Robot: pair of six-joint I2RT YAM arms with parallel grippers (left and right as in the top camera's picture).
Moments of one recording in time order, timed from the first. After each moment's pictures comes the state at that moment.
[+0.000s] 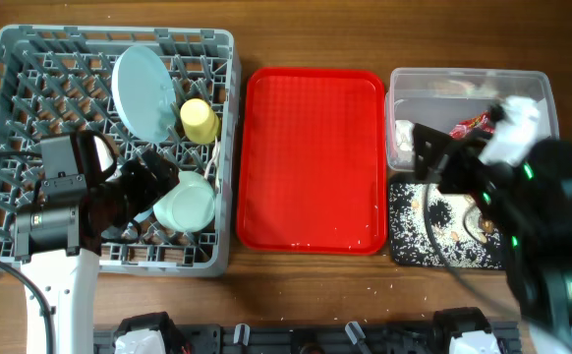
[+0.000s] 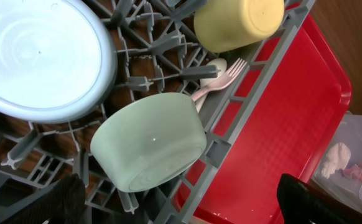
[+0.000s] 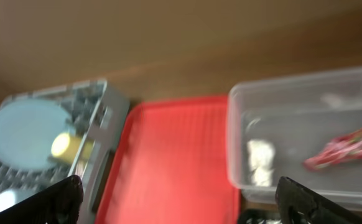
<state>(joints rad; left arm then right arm) 0.15 1.06 1.03 -1.07 0.25 -0.55 0.10 0.81 1.06 -0.71 -0.14 0.31</state>
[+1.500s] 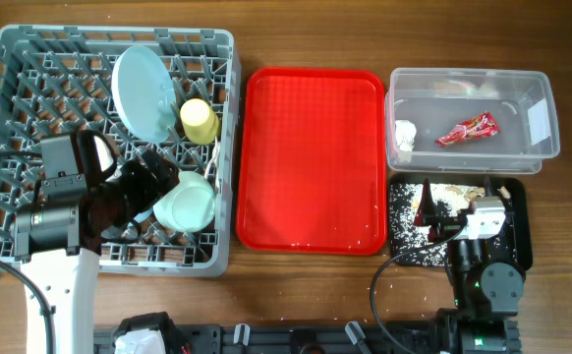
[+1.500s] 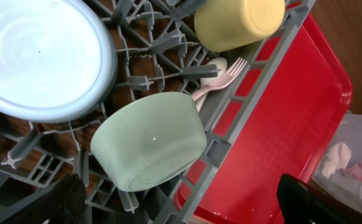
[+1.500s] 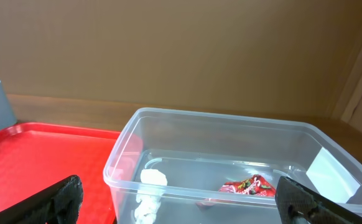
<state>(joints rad) 0.15 1.06 1.03 -1.07 0.25 -0.55 -0.04 0.01 0.01 0.00 -0.05 -0.09</state>
